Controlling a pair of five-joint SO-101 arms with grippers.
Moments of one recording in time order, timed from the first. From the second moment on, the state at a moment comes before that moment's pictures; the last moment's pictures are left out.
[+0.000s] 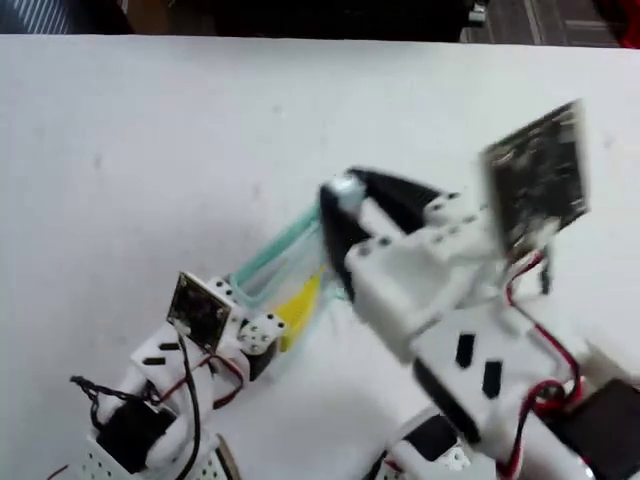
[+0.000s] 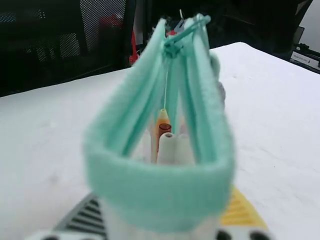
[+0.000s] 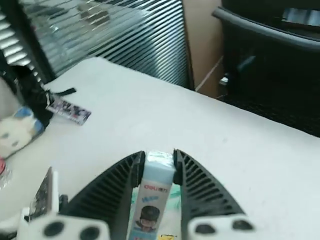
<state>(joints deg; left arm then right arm) 31.2 -104.8 82.2 48.0 6.5 -40.0 -36.2 -30.6 95.9 -0.6</state>
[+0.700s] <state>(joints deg) 30.2 -104.8 82.2 48.0 6.5 -47.9 -35.4 -4.1 70.2 5.1</state>
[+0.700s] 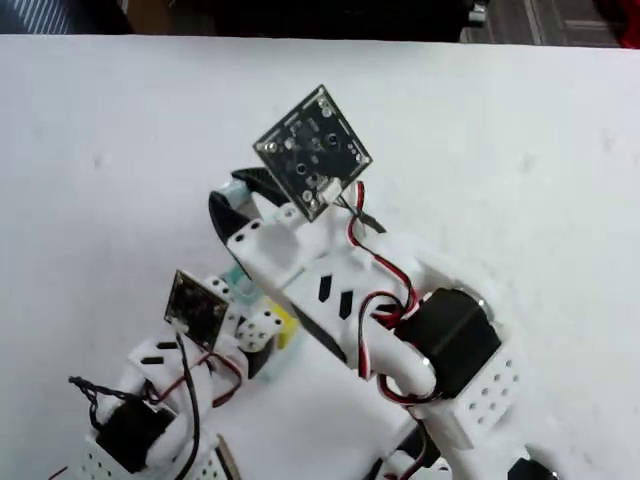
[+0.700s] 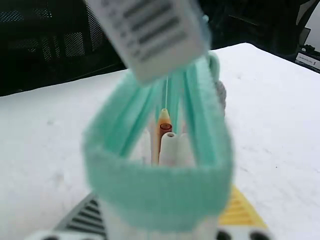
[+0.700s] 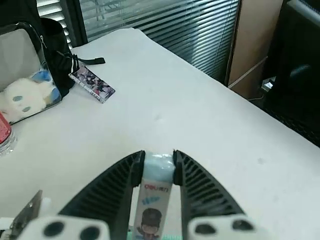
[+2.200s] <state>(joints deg) 25.2 -104.4 82.2 48.0 6.9 -43.7 -57.7 12.6 71.8 8.9</state>
